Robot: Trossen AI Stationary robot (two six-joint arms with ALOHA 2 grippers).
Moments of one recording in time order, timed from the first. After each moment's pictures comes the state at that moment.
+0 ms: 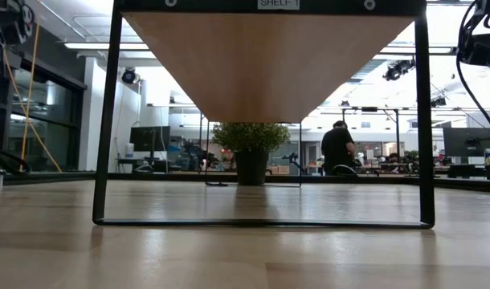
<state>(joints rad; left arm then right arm) -1.20 0.82 1.16 -1.56 -1.10 -1.46 1.37 0.71 1.00 -0.26 1.42 0.43</state>
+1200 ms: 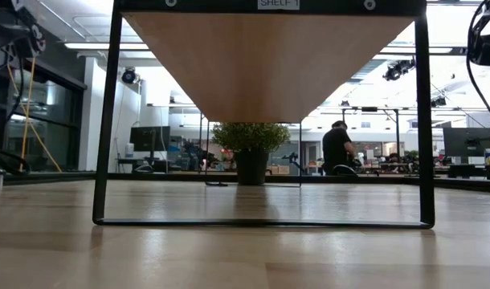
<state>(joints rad) -1.33 0.70 0.67 -1.11 -0.76 -1.58 1.25 0.71 1.00 -0.16 1.53 0.31</state>
